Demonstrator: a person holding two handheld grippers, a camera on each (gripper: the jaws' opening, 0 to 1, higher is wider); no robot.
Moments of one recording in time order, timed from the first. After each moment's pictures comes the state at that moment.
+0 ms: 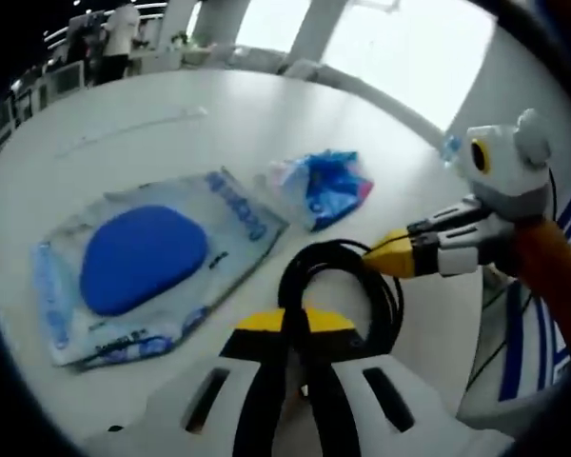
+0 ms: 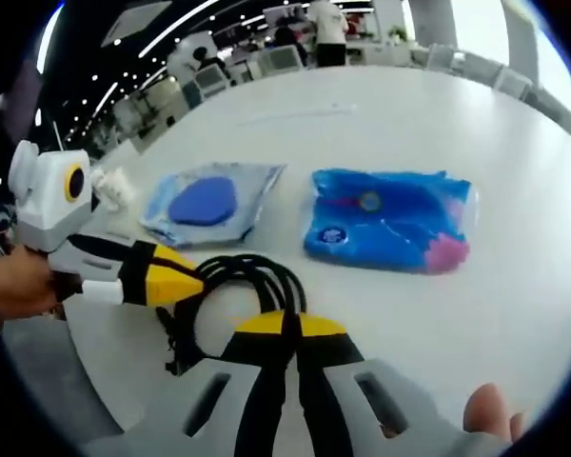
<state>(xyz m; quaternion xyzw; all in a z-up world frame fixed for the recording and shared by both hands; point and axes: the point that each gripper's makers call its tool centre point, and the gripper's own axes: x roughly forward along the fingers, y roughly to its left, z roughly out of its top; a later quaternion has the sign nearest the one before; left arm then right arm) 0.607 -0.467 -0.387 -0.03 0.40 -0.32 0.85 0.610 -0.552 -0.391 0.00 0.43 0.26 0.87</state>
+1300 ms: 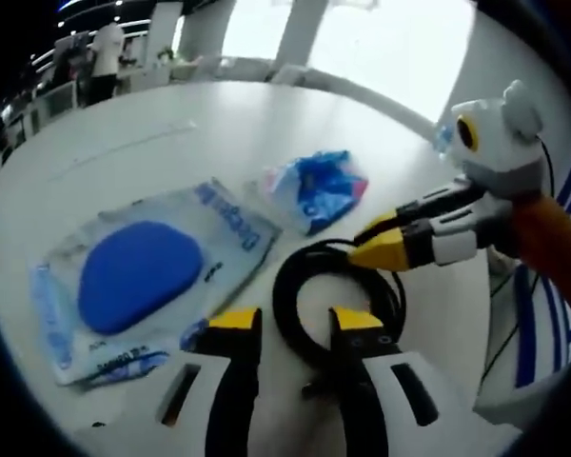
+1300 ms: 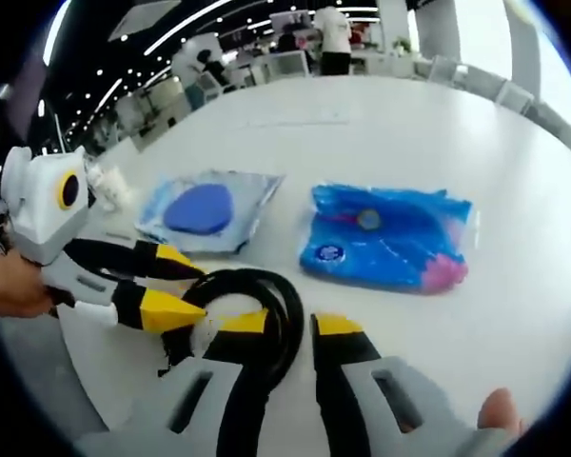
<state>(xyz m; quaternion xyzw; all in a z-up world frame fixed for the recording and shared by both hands) 0.610 -0.472 -0.385 0.00 0.37 -0.34 0.86 0.621 -0.548 -0.386 -0.02 0.40 0.26 0.88</state>
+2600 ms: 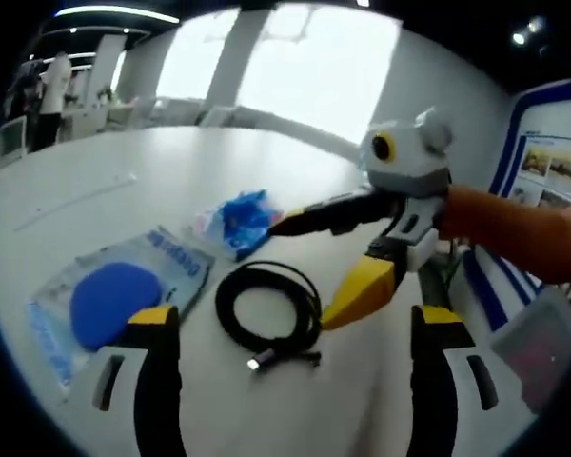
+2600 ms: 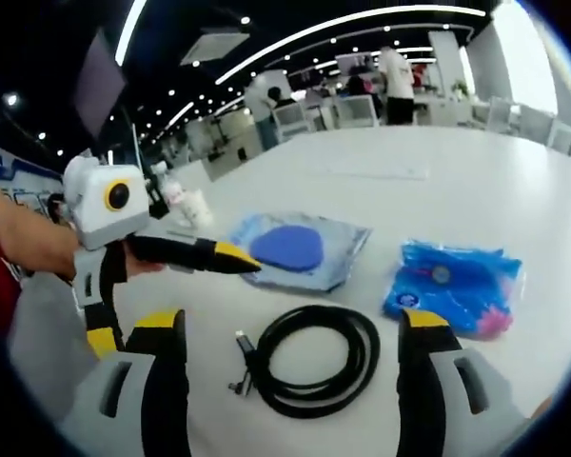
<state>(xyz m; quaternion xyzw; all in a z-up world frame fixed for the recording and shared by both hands) 0.560 -0.468 -0.326 -0.04 0.27 -0.50 0.83 0.593 -0.494 -0.335 0.00 0.29 0.41 0.86</state>
